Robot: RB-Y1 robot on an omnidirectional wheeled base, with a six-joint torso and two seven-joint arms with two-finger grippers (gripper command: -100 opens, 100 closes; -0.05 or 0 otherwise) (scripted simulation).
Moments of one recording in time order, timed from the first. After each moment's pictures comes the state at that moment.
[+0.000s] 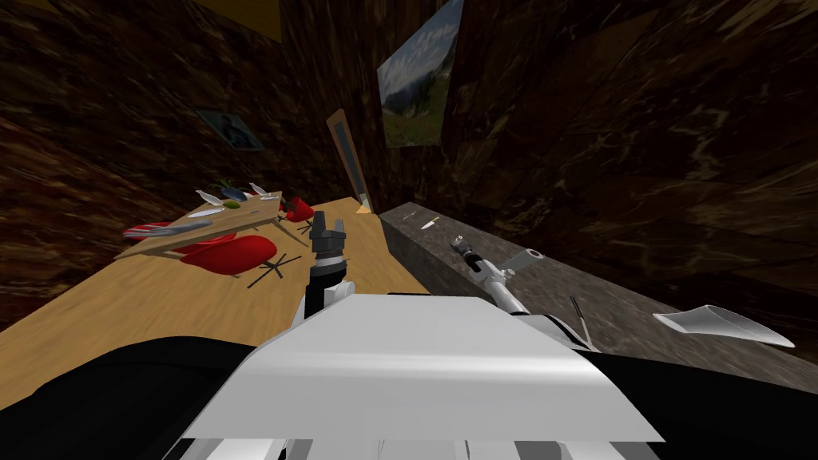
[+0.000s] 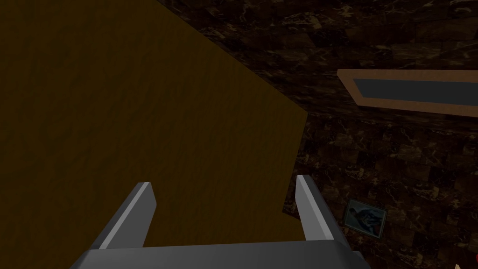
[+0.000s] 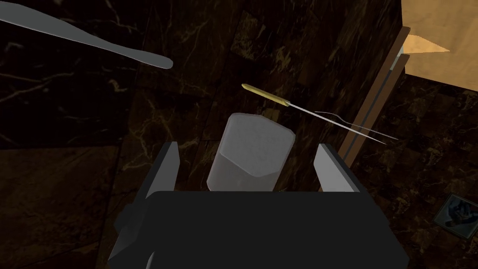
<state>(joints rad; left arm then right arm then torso) 0.55 0.01 0.04 -2.37 0.01 -0.42 -0.04 -0.15 -0.50 0.04 -1.03 0.65 -0.19 0.76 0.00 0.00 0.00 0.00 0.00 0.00</state>
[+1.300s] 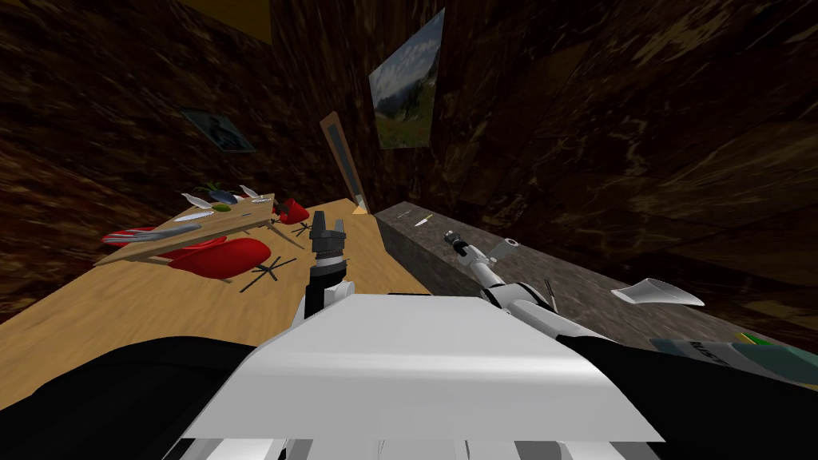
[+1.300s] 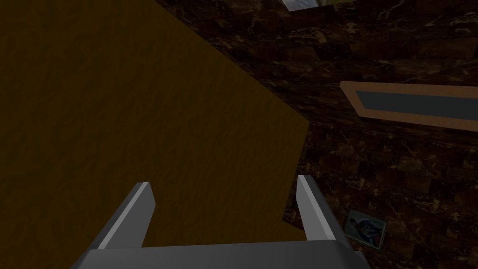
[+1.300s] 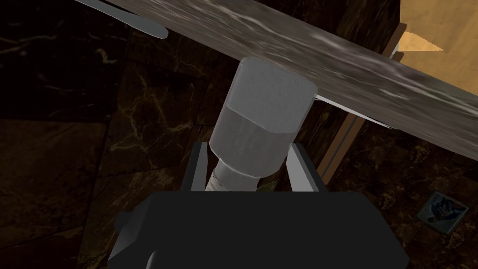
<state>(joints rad) 0.55 0.01 0.04 -2.37 0.01 -0.42 -0.04 -0.43 -0.45 0.15 -0.83 0.63 -0.14 0.82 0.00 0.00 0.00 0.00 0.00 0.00</state>
